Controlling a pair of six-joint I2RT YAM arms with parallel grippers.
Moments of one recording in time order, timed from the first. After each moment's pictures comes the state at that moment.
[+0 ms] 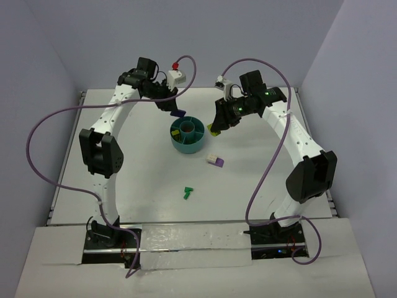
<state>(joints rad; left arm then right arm) -0.33 2.13 2.16 -0.97 0.63 0.55 0.32 1.67 1.68 -0.95 -0.73 -0.14</state>
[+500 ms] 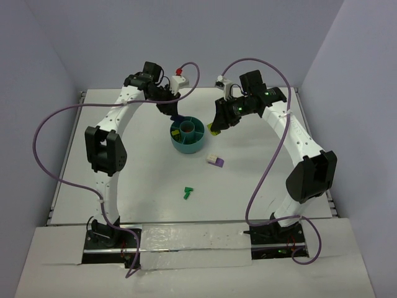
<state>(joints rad) -0.35 2.18 2.16 -0.98 0.55 0.53 0.32 1.67 1.68 -0.94 -0.72 -0.14</state>
